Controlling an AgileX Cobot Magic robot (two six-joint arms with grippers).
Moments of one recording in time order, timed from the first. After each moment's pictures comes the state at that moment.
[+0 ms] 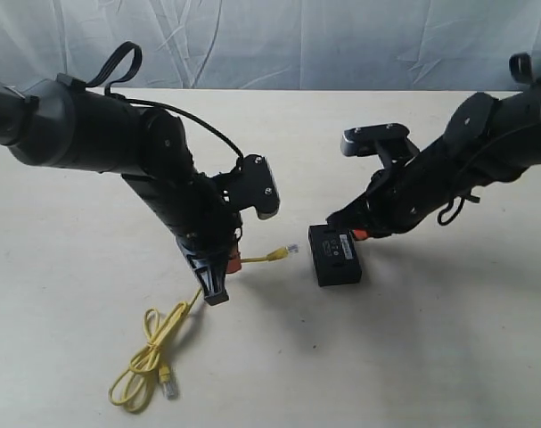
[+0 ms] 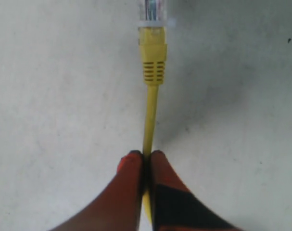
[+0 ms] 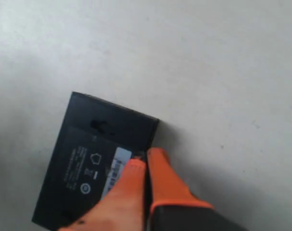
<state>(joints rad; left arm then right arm) -0.64 1.94 -1.13 -0.35 0.58 1.01 0.32 1.89 -0.99 0.66 0.45 -0.70</state>
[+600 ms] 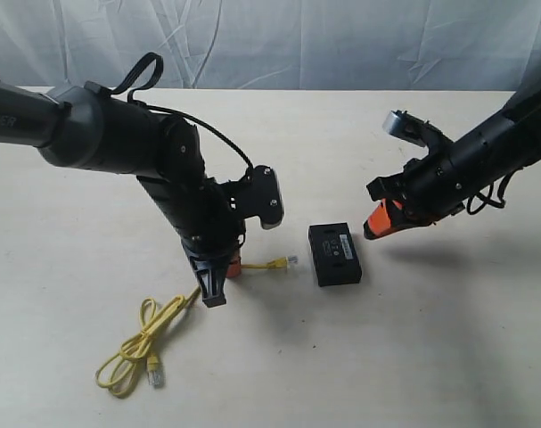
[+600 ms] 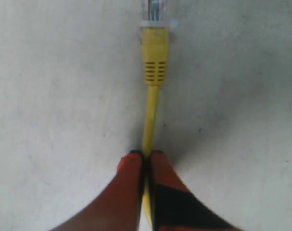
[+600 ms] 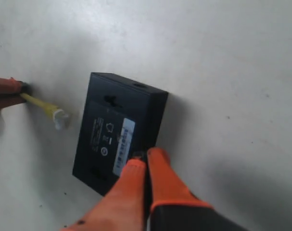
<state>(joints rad) -0.64 2.01 -1.19 -0.31 0.61 1.05 0.09 2.01 -1.11 0.90 0.90 -0.93</state>
